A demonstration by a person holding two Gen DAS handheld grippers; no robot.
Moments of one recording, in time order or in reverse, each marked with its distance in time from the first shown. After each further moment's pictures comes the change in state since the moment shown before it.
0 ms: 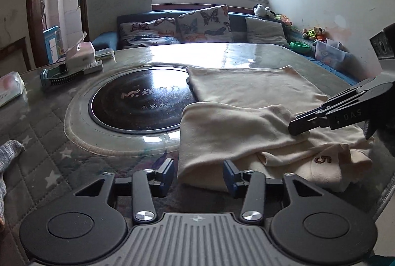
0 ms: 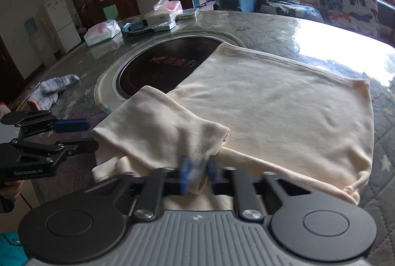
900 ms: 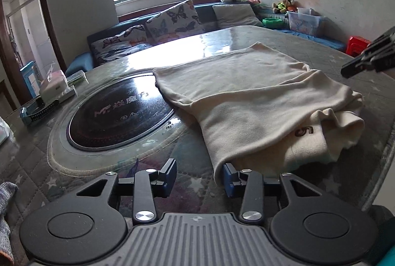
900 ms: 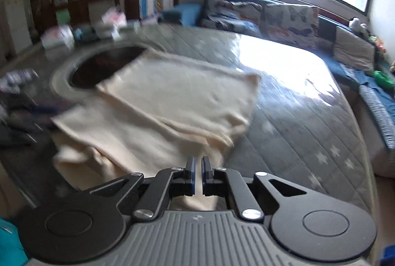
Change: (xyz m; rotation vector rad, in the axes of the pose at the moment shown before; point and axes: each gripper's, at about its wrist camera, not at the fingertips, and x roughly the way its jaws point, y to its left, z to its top) left arm 0.003 -0.026 -0.004 0.246 0.022 -0.057; right arm -0.093 -0.037 -0.050 0.033 -0.050 -0.300
